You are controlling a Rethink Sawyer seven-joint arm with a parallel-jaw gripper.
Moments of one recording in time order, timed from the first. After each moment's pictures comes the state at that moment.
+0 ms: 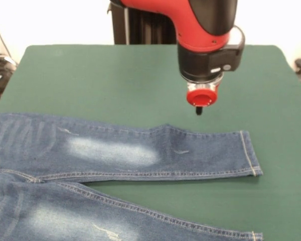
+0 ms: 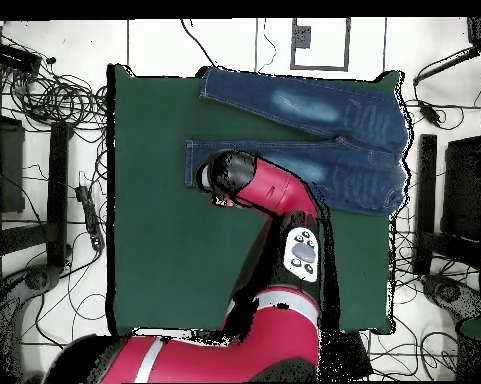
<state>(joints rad) 0.00 -0.34 -0.21 1.40 0.38 0.76 3.01</state>
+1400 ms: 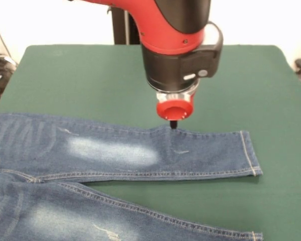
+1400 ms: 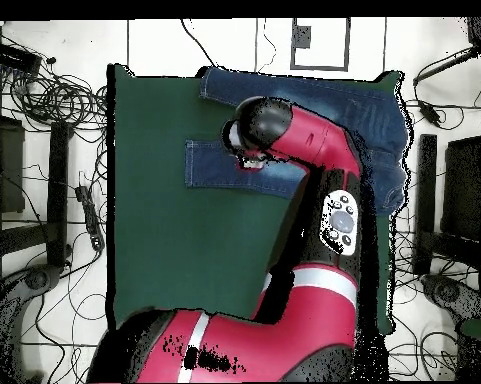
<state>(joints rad) -0.08 -0.25 -0.21 1.01 0.27 1.03 3.01</state>
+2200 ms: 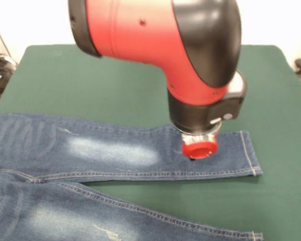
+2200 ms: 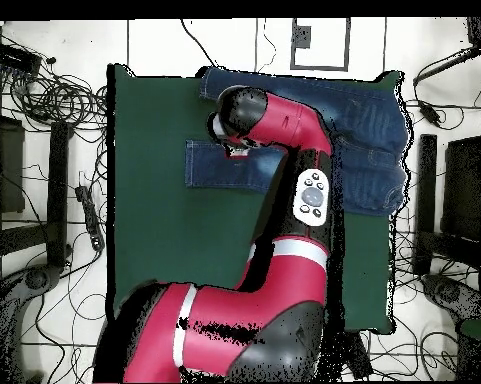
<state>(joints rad) -0.05 -0.08 -0.21 0.81 0.27 1.06 3.01</state>
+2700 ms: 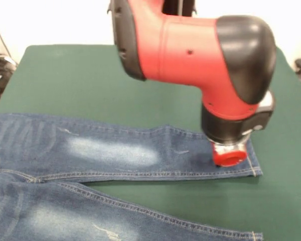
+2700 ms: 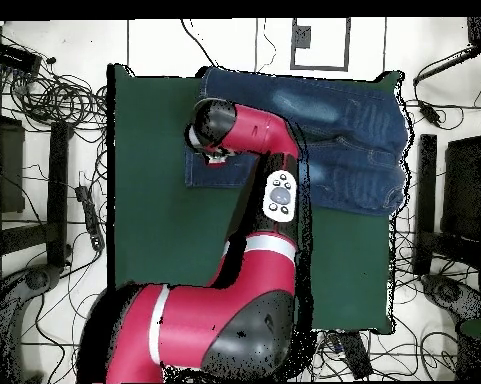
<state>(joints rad) 0.02 -0.03 -0.21 0.83 0.31 1.00 3.01</state>
